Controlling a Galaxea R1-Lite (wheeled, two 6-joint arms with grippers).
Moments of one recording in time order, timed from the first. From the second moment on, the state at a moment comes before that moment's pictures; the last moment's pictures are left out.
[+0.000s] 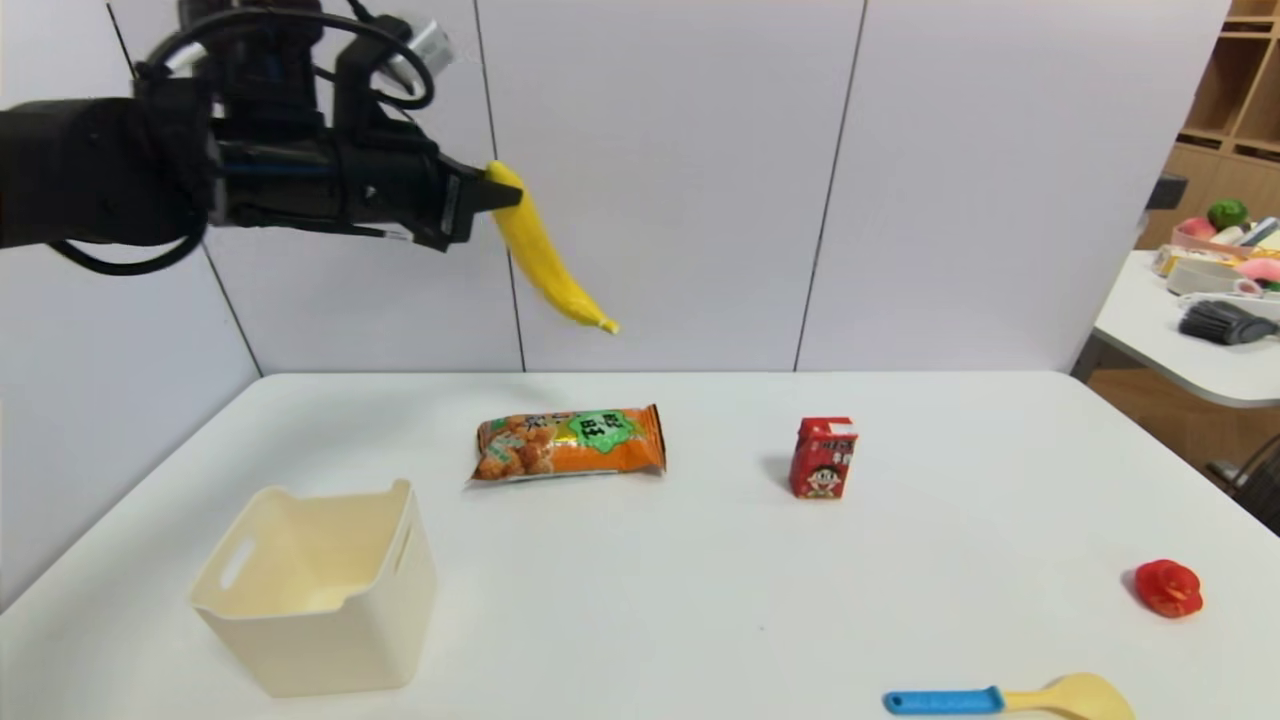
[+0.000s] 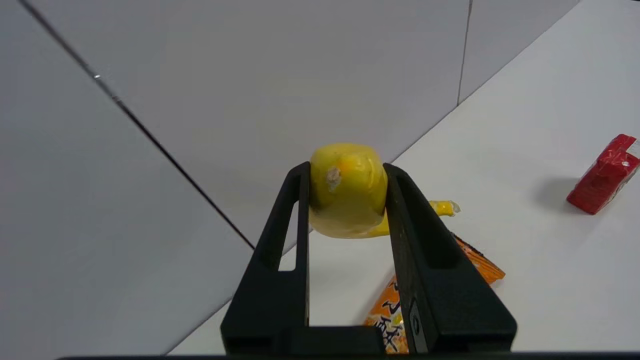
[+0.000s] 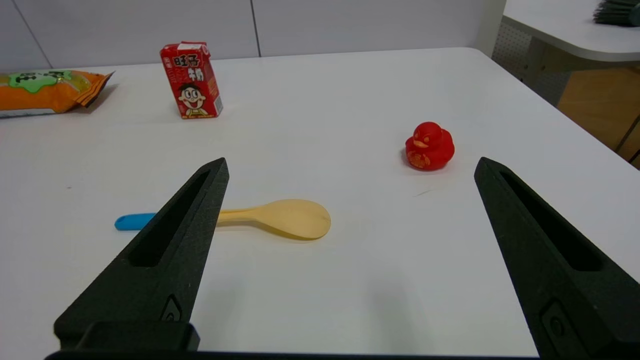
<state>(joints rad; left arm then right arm) -0.25 1.80 -1.66 0.02 -0.36 0.30 0.00 0.00 0.00 -0.01 -0.04 0.03</state>
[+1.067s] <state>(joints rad) -0.07 1.13 -1.22 0.33 -0.06 0.36 0.00 0.00 0.00 -0.01 -0.04 0.03</state>
